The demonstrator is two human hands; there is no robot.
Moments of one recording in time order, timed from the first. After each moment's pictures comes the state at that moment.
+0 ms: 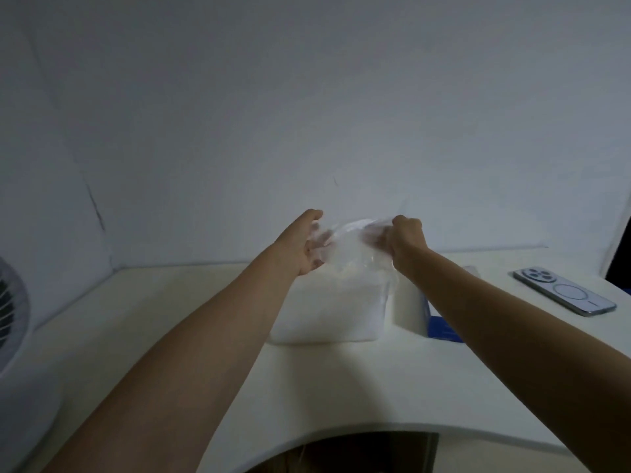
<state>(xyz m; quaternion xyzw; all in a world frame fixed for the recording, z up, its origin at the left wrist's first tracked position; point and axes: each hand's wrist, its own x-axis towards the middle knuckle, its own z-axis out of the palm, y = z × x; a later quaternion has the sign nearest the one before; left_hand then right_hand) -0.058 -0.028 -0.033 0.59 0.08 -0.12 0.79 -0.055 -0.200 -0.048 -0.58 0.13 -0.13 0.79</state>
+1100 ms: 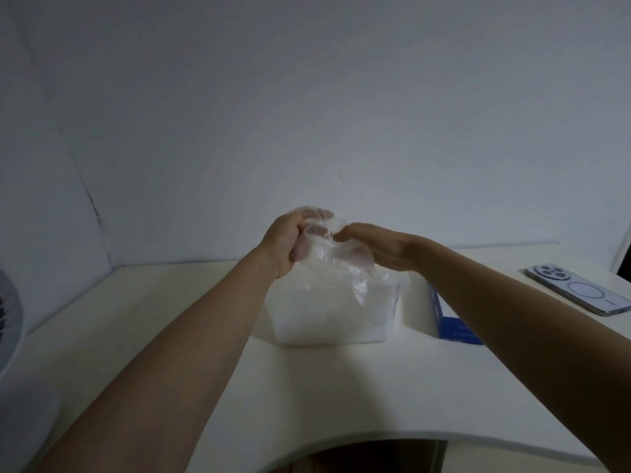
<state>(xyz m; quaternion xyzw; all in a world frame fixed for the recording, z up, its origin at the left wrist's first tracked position) -0.048 0.006 -0.040 0.70 -0.08 -0.02 0.71 -0.050 -0.181 -0.046 -0.81 -0.18 0.15 0.54</state>
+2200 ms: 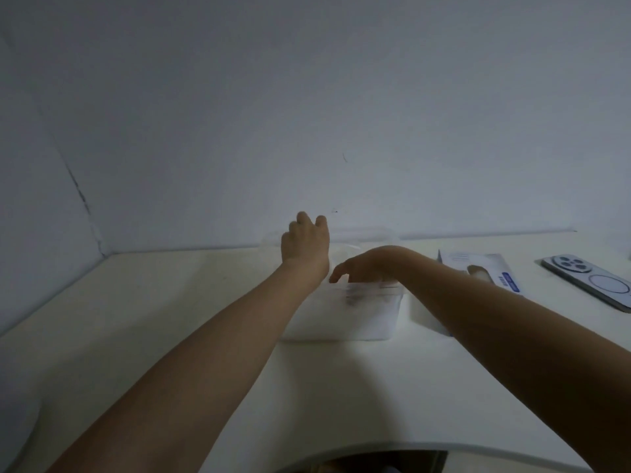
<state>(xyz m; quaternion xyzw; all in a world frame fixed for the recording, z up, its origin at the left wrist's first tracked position) -0.032 -0.031 -0.076 0.99 -0.05 0.15 -0.06 -0.018 -0.148 -0.080 -0.94 -0.11 0.30 0.10</state>
